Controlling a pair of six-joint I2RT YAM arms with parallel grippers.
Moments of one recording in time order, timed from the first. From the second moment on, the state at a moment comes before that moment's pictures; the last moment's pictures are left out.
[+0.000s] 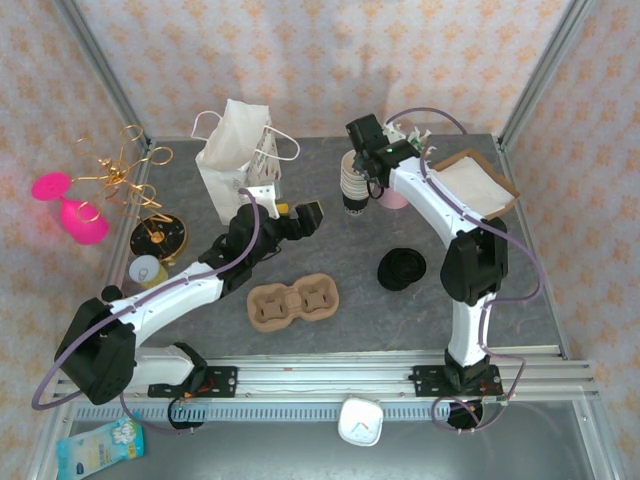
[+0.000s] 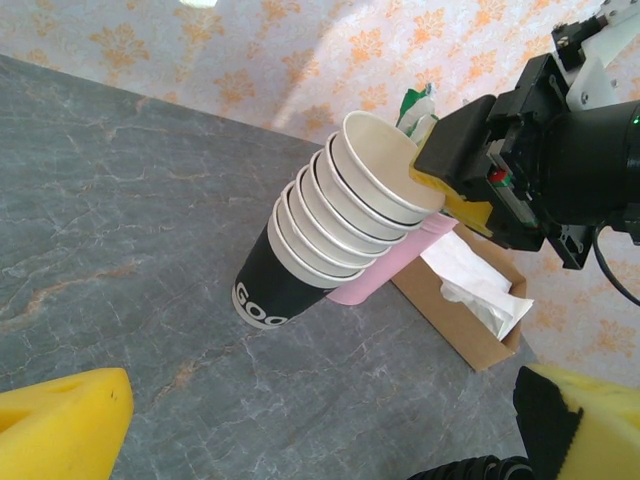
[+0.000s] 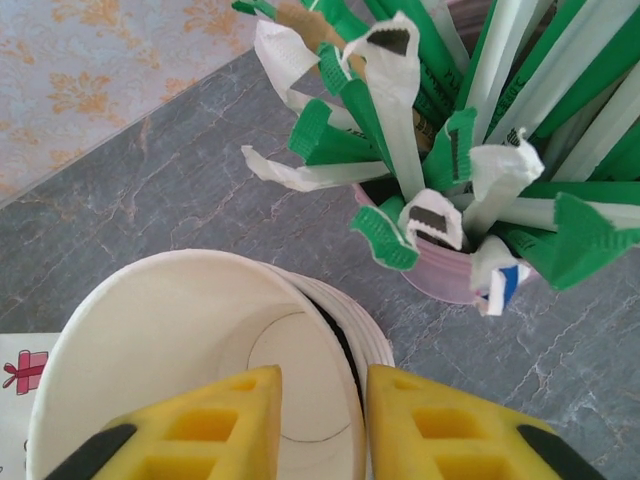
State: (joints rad) left arm -0.58 1.27 0.75 0.25 -0.08 -0.63; right arm 0.49 1.95 1.87 -0.85 0.38 0.88
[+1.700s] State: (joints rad) left arm -0.58 1.11 0.82 0.01 -0.07 -0.63; right arm 0.59 1.51 1.78 -0.92 0.33 0.83
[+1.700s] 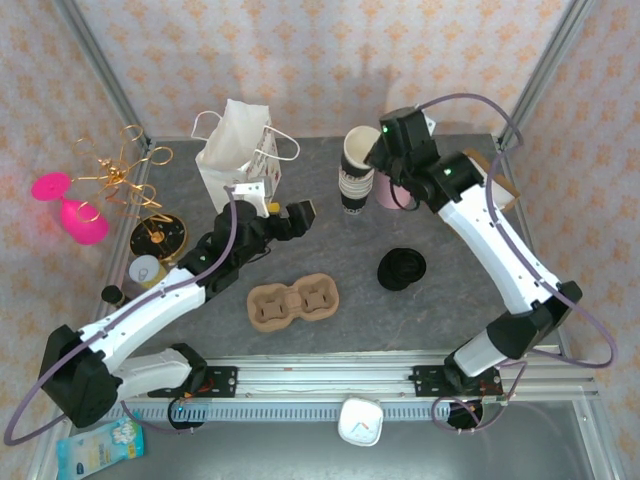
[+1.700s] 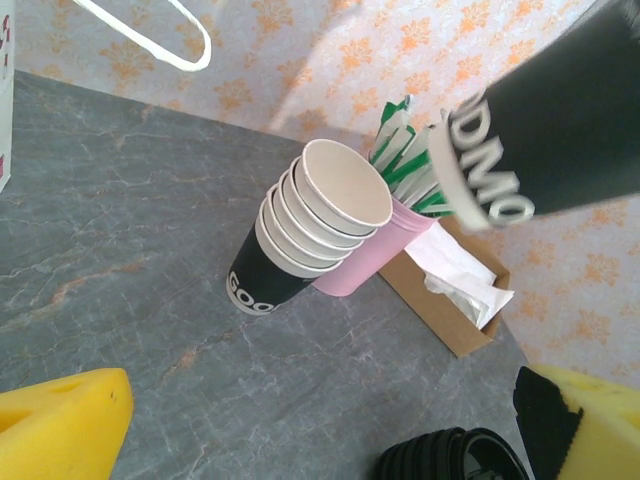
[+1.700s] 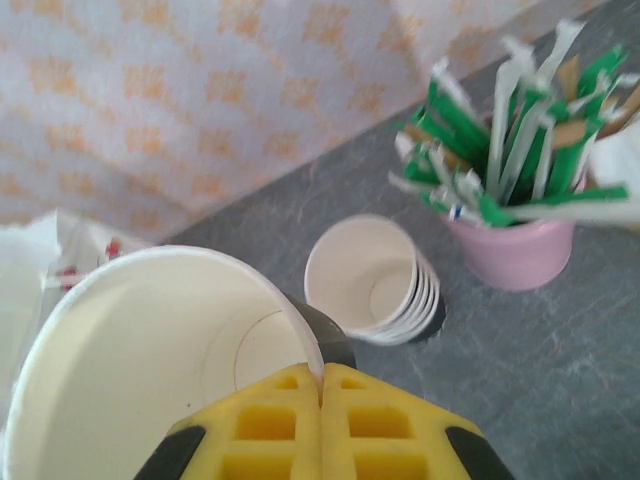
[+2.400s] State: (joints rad) left arm -0.58 1.00 0.76 -0.12 -0.06 -0.63; right arm 0.70 1.66 1.29 -0.60 0.17 0.77
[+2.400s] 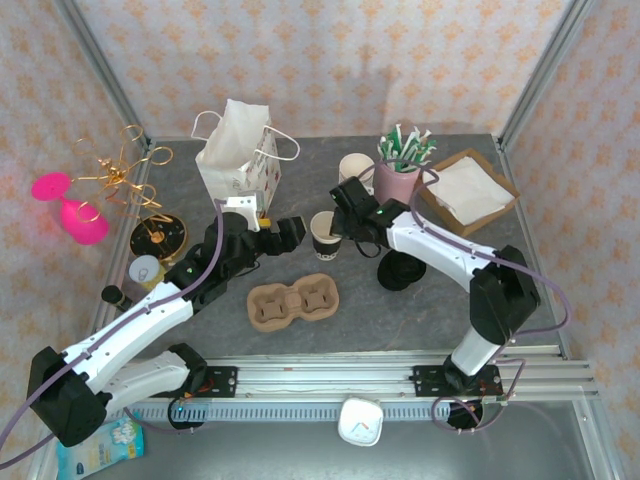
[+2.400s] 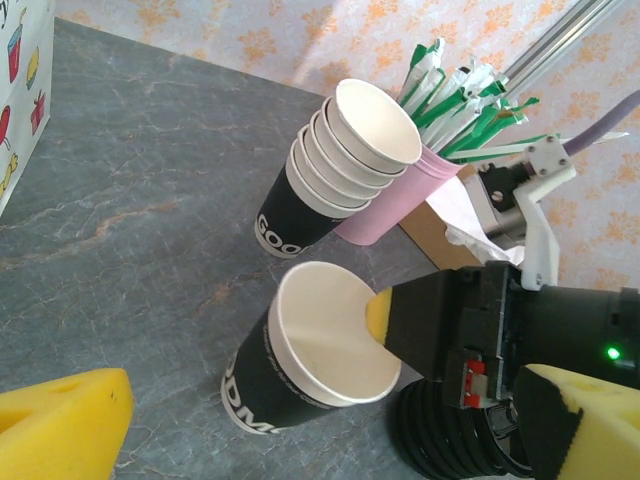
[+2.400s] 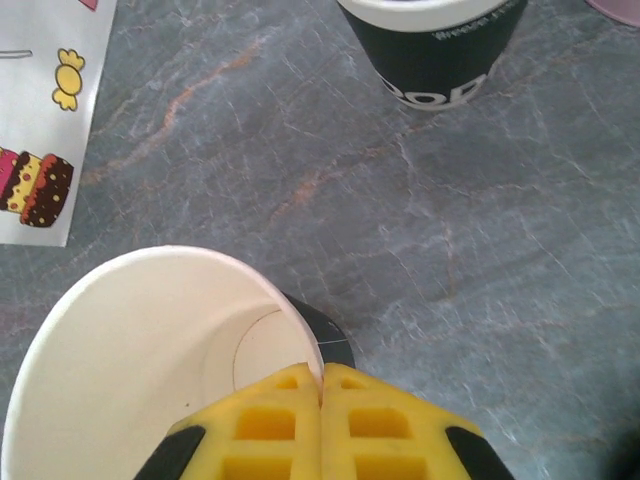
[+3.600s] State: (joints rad) left arm -0.67 1.05 0.85 -0.19 -0.04 -0.70; right arm 0.60 1.28 1.13 -0.65 0.14 0.75
